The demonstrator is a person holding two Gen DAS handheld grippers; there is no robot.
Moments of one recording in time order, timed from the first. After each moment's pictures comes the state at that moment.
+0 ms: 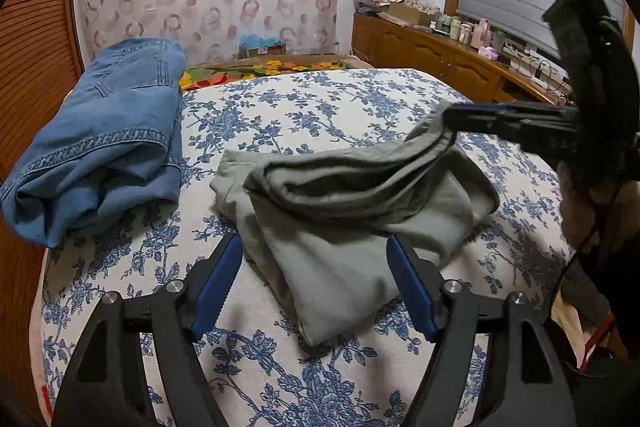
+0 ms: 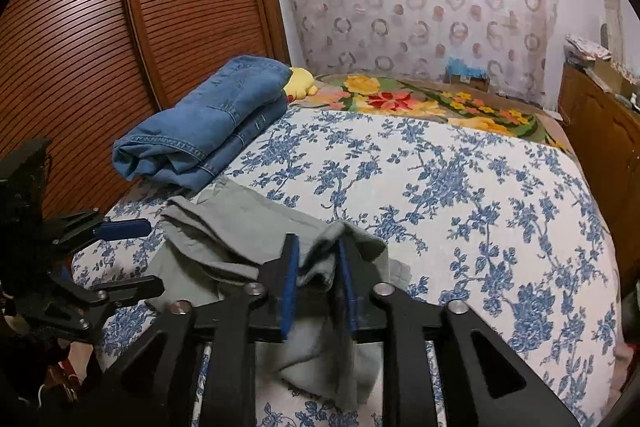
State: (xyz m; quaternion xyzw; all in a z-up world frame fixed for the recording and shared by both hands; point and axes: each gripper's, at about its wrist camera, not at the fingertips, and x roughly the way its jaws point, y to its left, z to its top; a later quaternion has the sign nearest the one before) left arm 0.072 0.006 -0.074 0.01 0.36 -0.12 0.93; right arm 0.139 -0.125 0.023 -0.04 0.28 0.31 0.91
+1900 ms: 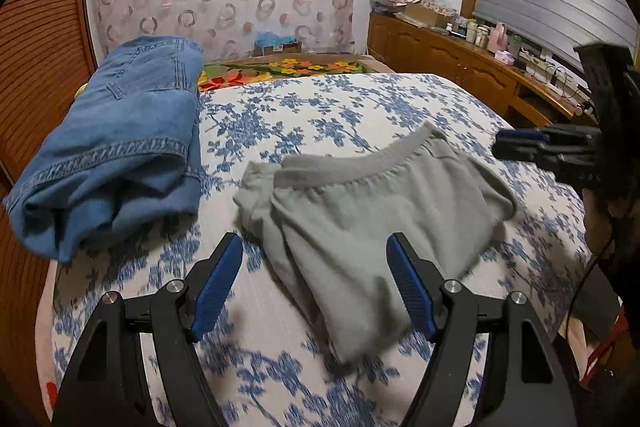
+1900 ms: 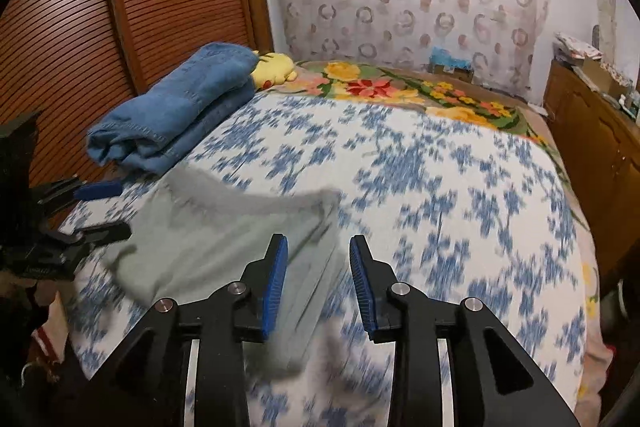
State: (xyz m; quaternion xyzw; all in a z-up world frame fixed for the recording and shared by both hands) left arm 0.083 0.018 -0.072 0.01 0.36 -0.09 0.93; right arm 0.147 -0.150 0.013 -0.07 0.31 0.30 0.90
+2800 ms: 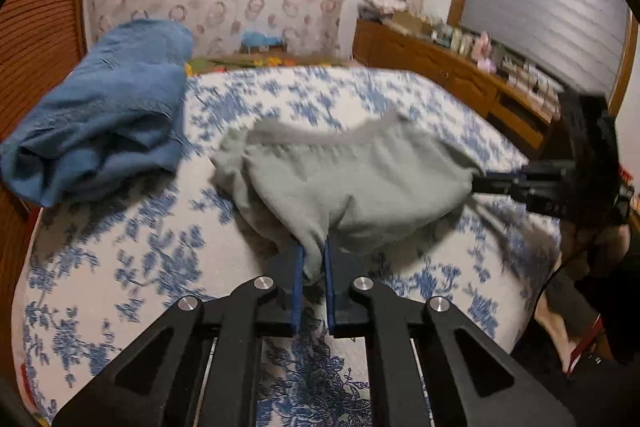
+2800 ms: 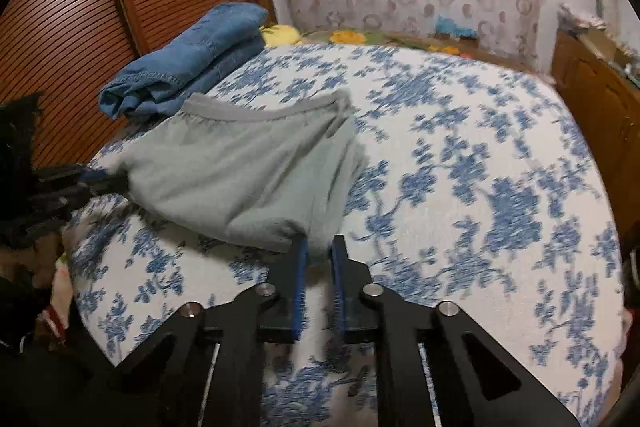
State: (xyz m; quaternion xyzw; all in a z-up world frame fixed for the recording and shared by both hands) left arm 0.052 0.020 -0.082 -0.03 0.35 -0.12 0.93; right arm 0.125 -0.164 -0.021 -0.05 0.35 0.29 0.89
